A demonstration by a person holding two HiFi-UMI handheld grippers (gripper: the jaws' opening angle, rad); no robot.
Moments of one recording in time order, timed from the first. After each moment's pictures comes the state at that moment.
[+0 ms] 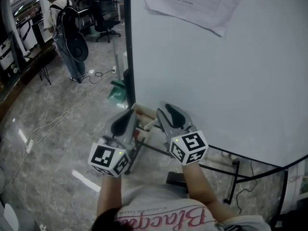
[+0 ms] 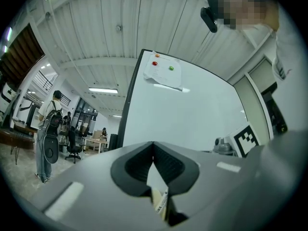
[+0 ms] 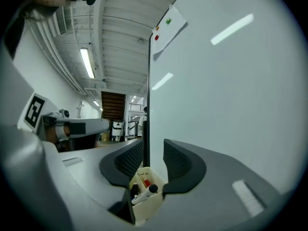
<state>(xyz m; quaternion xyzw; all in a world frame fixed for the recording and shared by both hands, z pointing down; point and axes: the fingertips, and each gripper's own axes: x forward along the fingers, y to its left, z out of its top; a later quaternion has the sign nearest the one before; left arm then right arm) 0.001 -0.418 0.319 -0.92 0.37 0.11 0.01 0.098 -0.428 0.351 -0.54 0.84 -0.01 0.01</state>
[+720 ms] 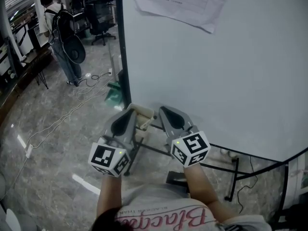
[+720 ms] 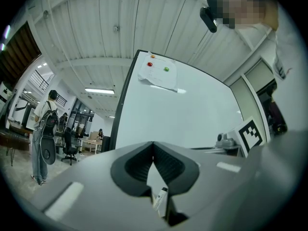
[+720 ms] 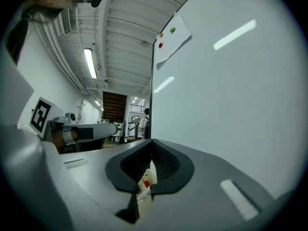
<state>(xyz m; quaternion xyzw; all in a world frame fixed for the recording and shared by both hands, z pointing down) 0.015 -0.410 0.312 -0.93 0.35 0.11 0.02 0.104 -0.408 0.334 -0.54 0.84 0.02 0.01</state>
